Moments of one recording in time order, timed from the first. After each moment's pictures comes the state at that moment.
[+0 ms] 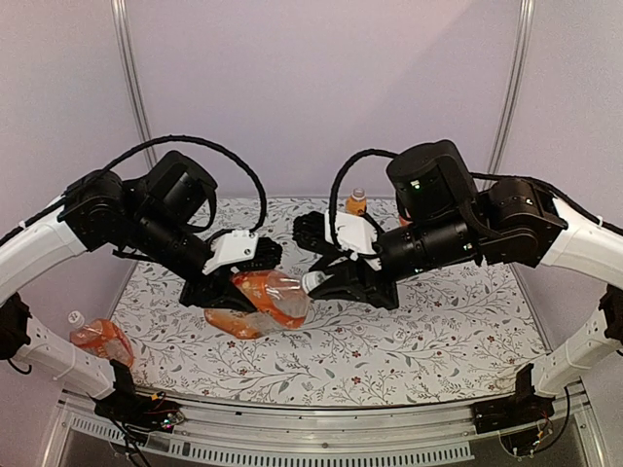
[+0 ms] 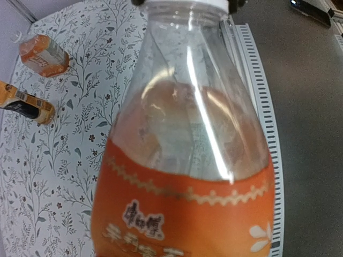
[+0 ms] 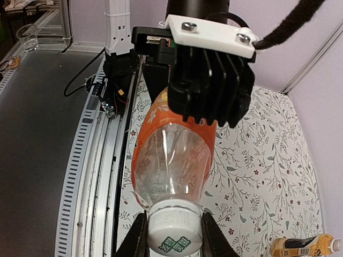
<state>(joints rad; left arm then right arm) -1.04 1.27 1.44 -1.10 0.28 0.55 1.28 1.44 1.58 -0.72 -0.14 -0.37</state>
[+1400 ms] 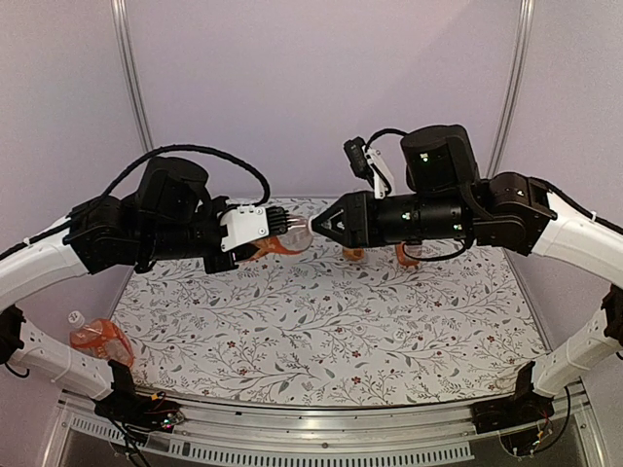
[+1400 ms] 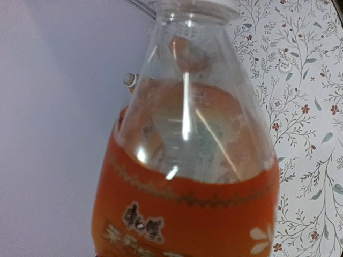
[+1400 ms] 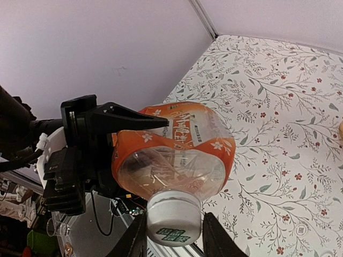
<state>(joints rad) -1.05 1.20 1.26 -0.62 -0.27 0.73 1.14 1.42 1.53 -0.52 0.03 0.64</state>
